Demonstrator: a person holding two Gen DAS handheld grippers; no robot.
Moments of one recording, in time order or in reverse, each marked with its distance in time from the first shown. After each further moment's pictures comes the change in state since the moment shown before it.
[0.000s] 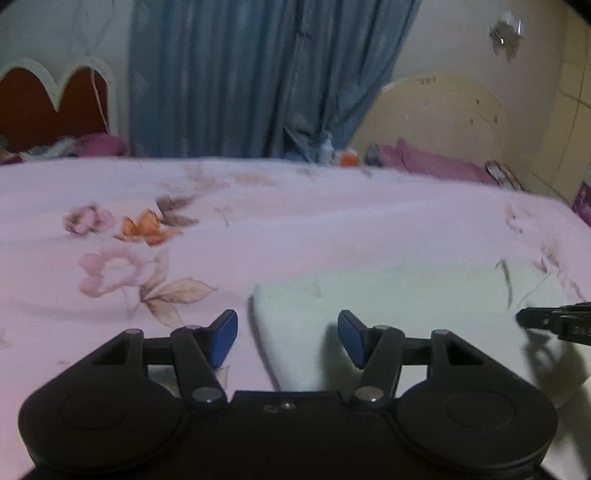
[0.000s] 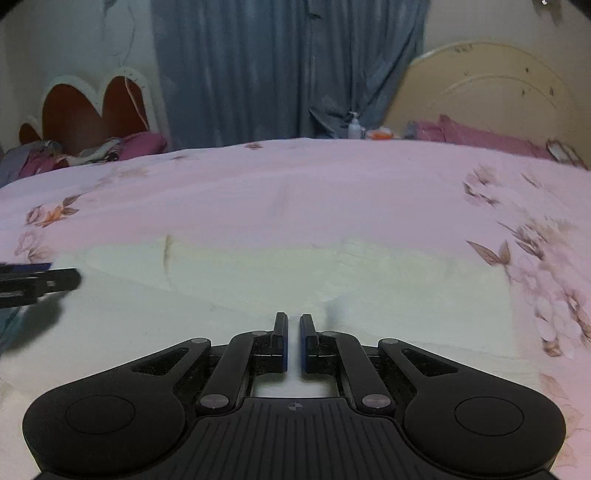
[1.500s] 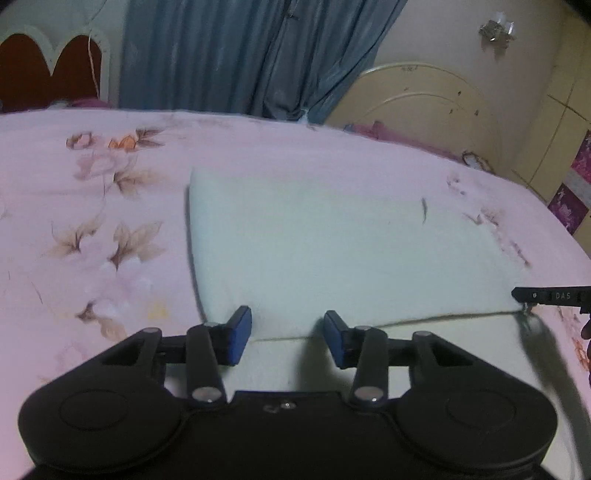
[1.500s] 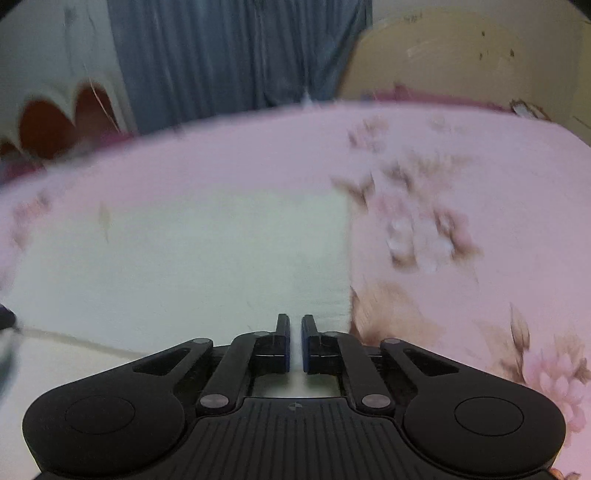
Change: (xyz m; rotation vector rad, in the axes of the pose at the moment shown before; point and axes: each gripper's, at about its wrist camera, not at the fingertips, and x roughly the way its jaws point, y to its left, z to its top) left arm -0.057 -0.042 -0.064 -0.055 0.097 -0.093; right arm -0.069 -0.096 -0.047 0.070 0.061 -0.059
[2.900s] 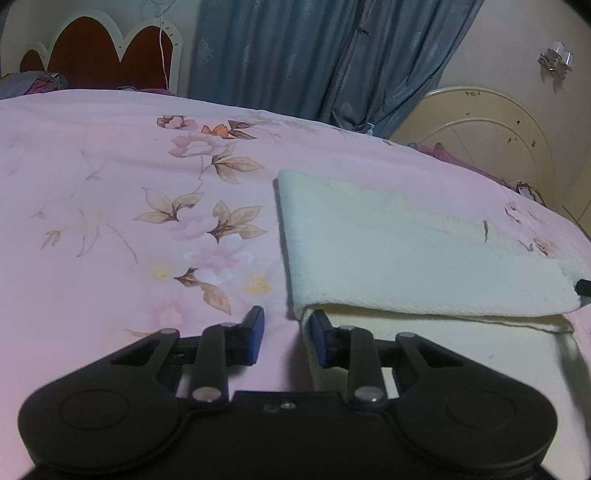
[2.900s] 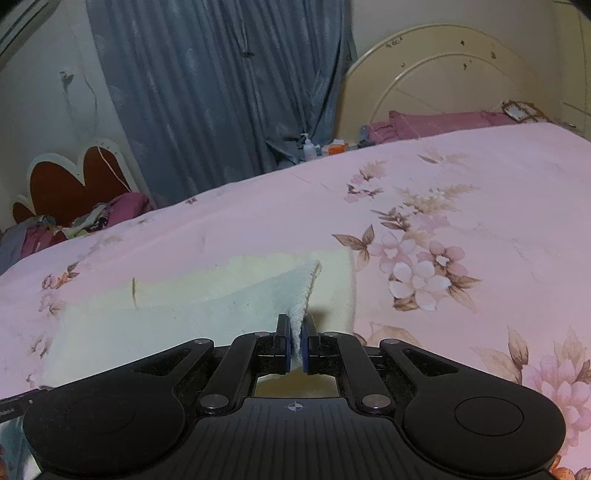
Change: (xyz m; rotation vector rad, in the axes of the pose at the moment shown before) left arm -0.023 0.033 -0.019 -0.135 -0.034 0.169; right arm -0.037 -0.008 0.017 0.142 -0.154 0.085
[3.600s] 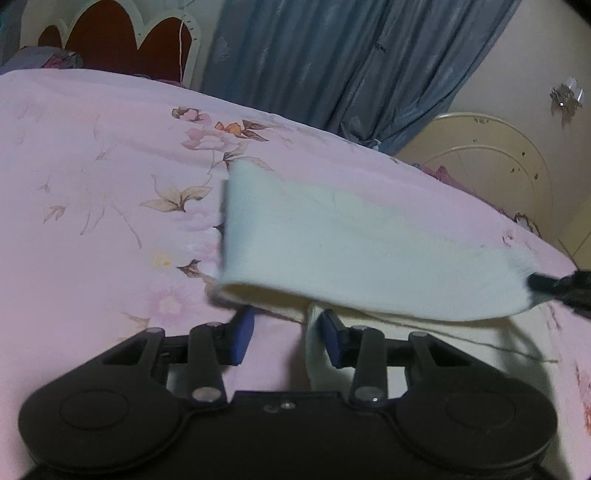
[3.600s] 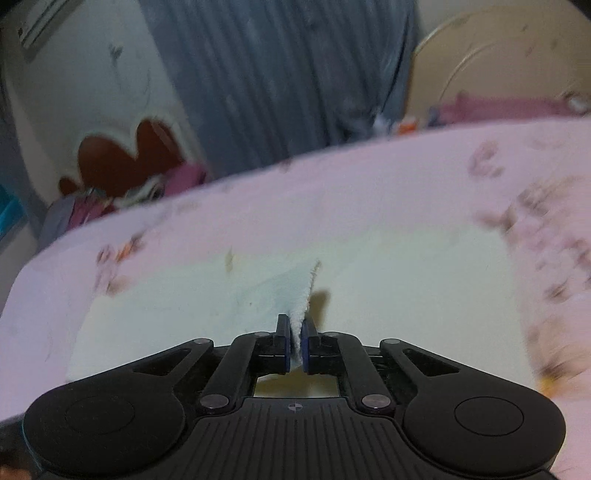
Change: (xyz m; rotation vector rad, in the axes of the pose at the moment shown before) left arm -0.001 0.008 -0.002 -0.102 -0.023 -0.027; right arm 0.037 0.084 0.001 -0.034 0.019 0.132
